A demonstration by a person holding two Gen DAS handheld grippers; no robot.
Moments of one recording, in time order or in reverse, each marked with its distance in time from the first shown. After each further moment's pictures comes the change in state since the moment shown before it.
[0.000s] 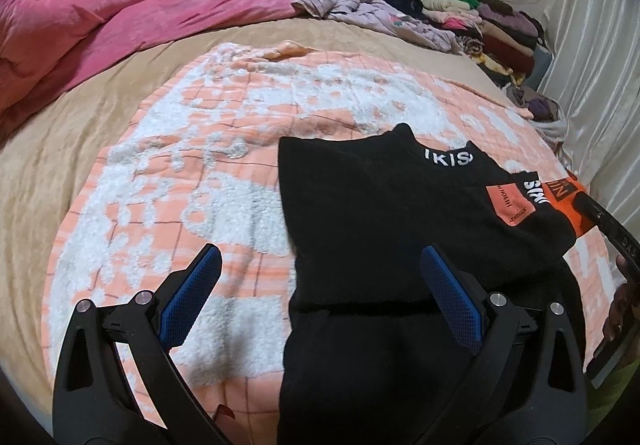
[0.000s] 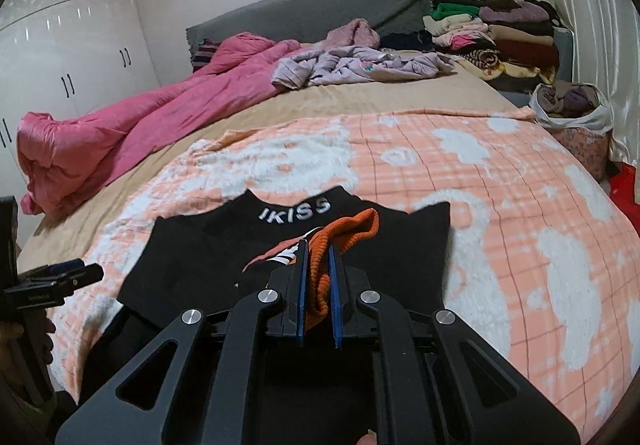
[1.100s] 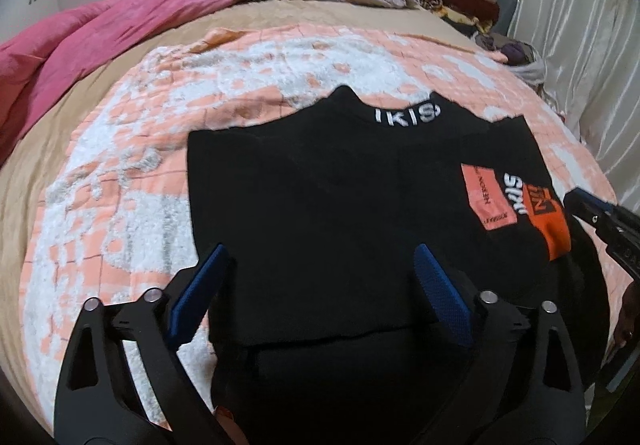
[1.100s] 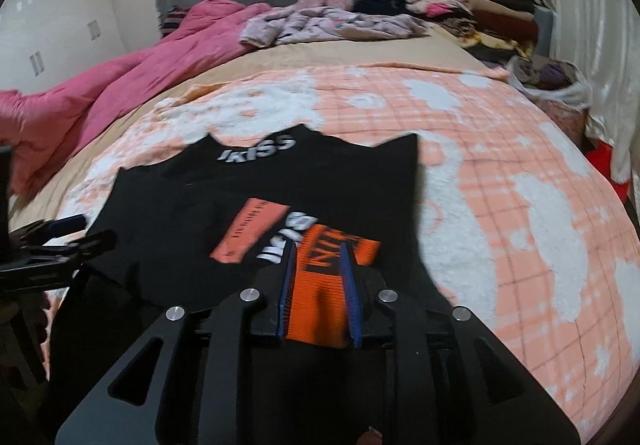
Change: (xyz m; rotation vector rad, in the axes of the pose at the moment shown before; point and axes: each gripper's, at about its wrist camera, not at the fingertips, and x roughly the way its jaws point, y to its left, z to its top) left arm 0.055 -0.055 -0.003 0.198 0.083 -0.039; right arm 0.015 -0.003 -0.034 -0.007 0.131 -0.096
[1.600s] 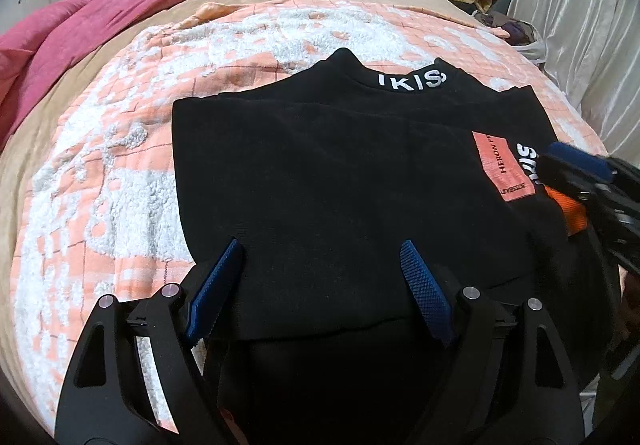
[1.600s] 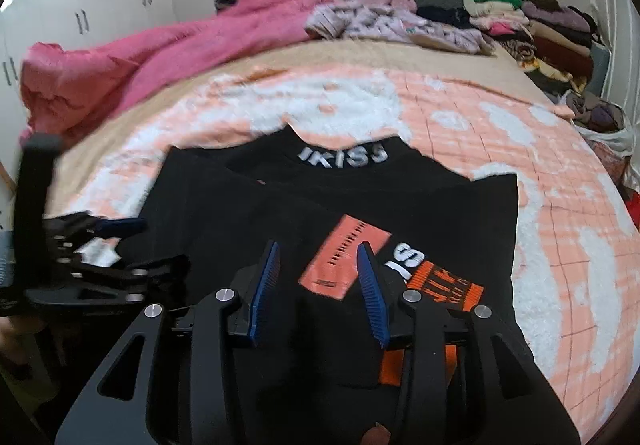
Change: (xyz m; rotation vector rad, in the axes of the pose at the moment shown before) left arm 0.016 0.003 -0.010 0.013 0.062 -0.006; right arm 0.032 0.057 0.019 -0.152 0.042 0.081
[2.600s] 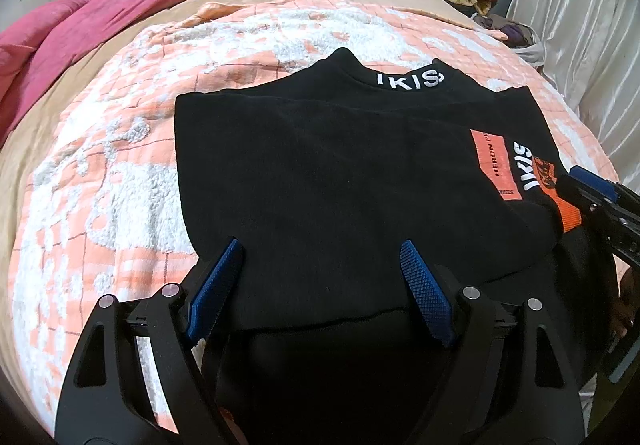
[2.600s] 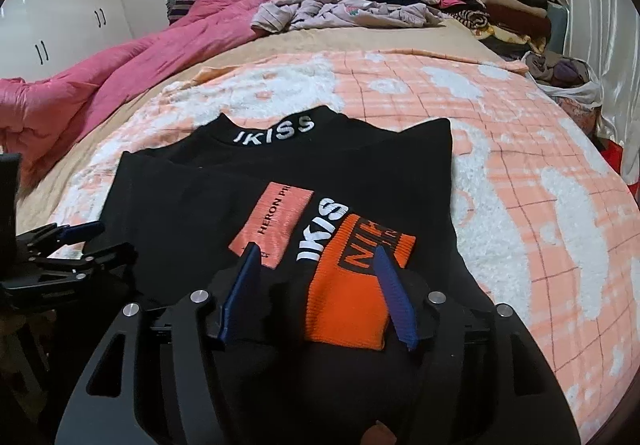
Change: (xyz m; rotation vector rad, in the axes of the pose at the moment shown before) left arm -0.004 -0.001 -0.004 -0.007 -0.006 -0.005; right arm -0.019 -0.041 -0.030 0.151 -0.006 -0.063
